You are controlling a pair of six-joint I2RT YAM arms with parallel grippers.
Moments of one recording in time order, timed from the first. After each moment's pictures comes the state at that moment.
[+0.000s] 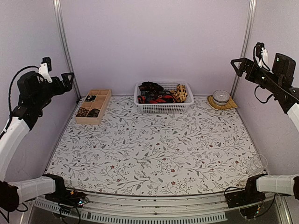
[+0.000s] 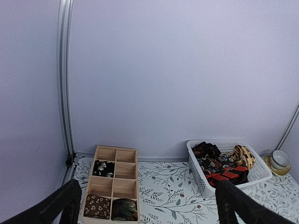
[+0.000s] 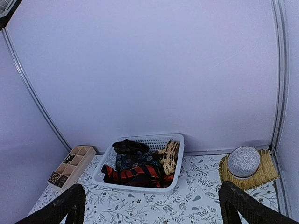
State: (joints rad) left arm -0.05 0.93 0.99 -0.07 0.07 -0.17; right arm 0.10 1.04 1.29 -0.30 -0.23 0.31
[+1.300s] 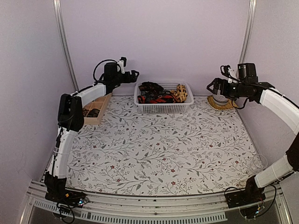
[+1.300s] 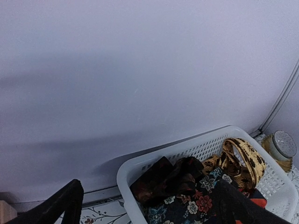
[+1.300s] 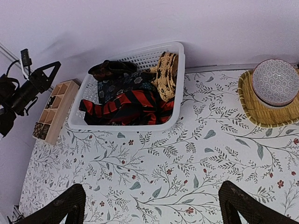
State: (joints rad) left arm -0.33 2.51 2.29 0.06 0.17 -0.18; right arm 0.19 1.38 1.29 -0.44 -0.26 0.34
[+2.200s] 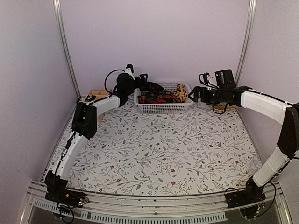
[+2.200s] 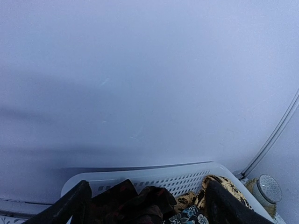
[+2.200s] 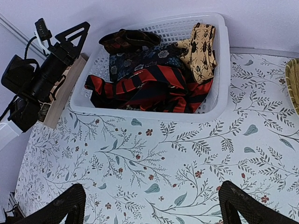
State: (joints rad) left arm -0.43 2.78 2.44 0.40 0.00 -0.44; right arm 0.38 1.58 1.29 -0.29 -0.20 0.38
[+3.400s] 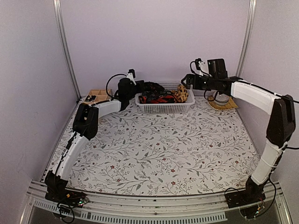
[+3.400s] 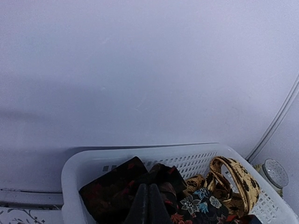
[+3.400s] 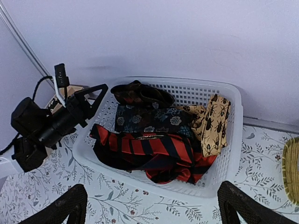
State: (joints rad) left arm -0.44 2.81 2.39 0.46 0.03 -0.41; right arm 0.40 1.74 1.51 -0.21 -0.14 0.26
